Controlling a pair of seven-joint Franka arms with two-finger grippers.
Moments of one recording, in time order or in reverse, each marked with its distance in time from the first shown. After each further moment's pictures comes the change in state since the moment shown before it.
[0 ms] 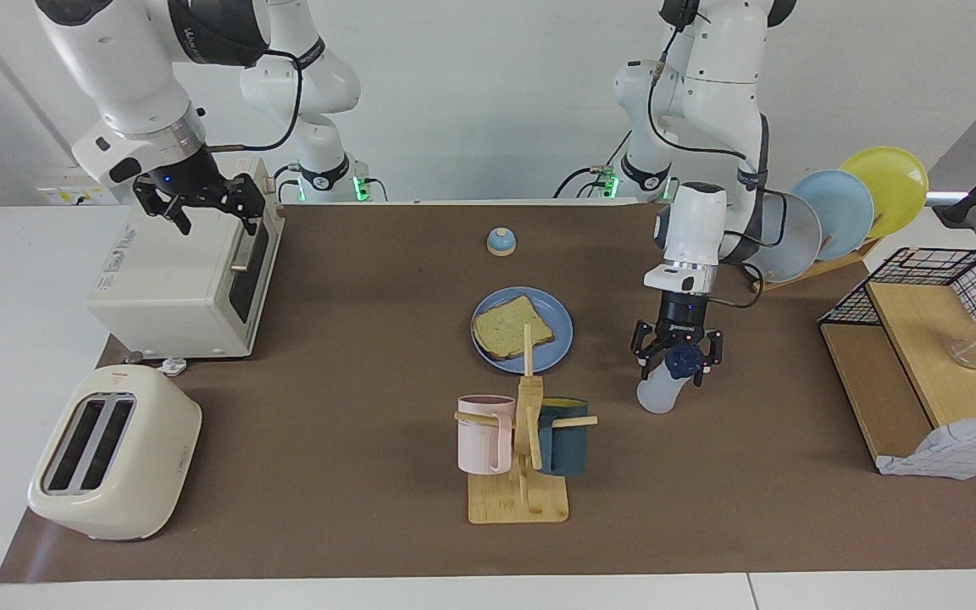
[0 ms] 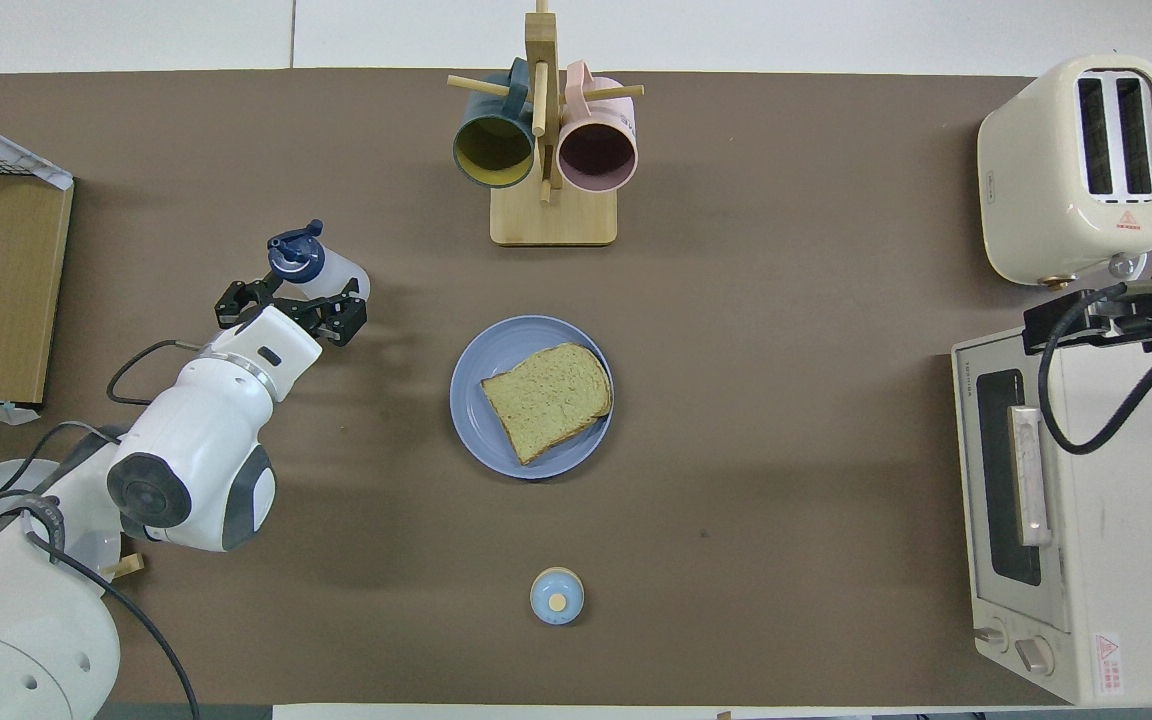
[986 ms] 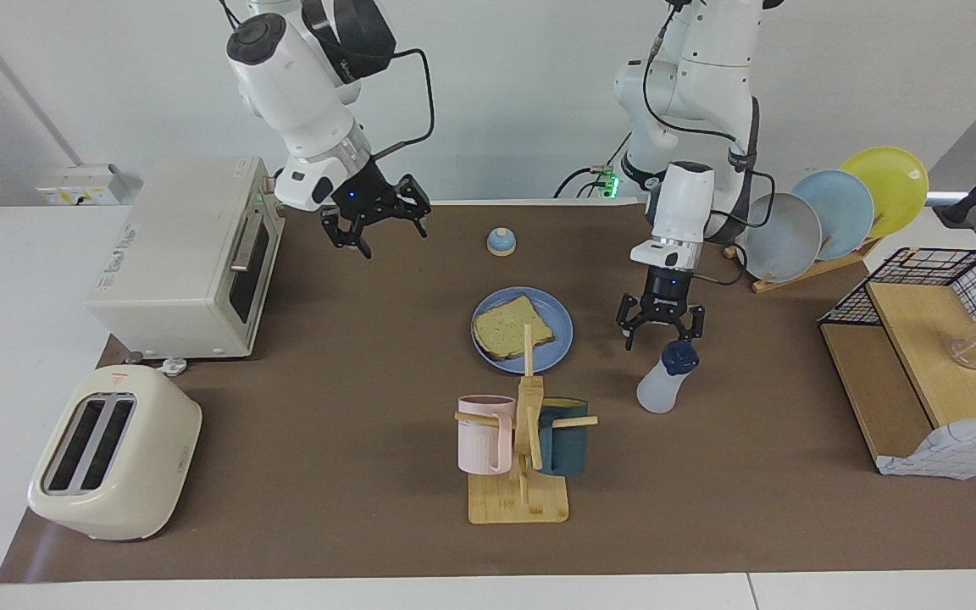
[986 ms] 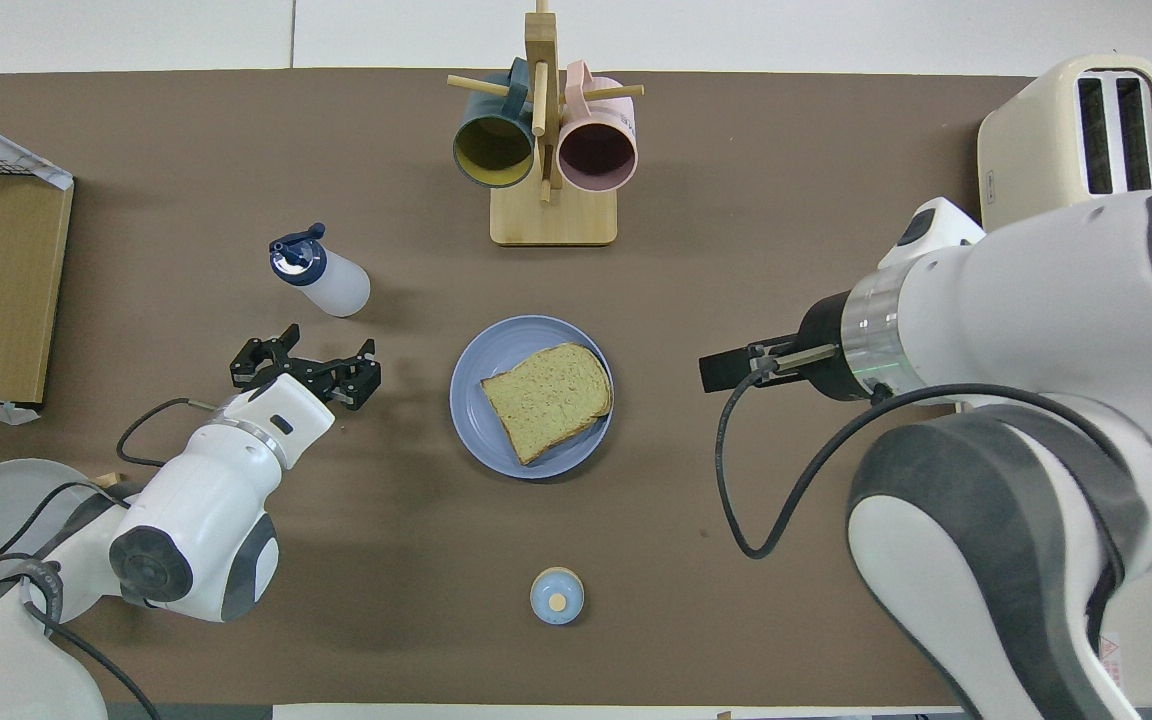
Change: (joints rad) left arm -0.060 -0.155 -0.003 -0.215 0.000 0.018 0.001; right arm 0.291 -0.017 0.035 -0.260 0.370 0.414 0.030
